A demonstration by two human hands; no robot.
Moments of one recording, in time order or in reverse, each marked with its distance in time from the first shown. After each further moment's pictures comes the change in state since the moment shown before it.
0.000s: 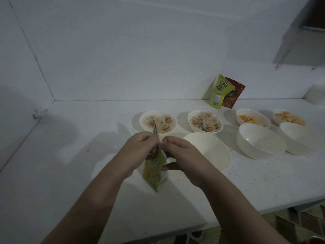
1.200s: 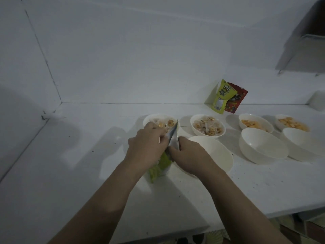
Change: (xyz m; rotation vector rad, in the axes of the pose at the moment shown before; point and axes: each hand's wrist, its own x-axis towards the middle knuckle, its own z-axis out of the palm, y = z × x) left_hand 0.006 0.009 0.013 0.766 0.194 0.210; right_hand 0.012 -0.003 -0.008 -0.960 0.239 0.067
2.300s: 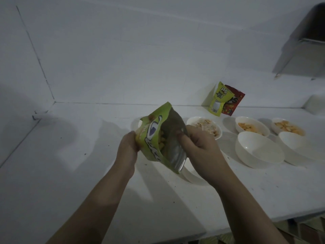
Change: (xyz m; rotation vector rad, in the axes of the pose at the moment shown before) left_hand 0.026 -0.043 0.032 -1.161 0.173 -0.527; right_hand -0.014 0.009 -0.030 0.429 0.297 -0.398
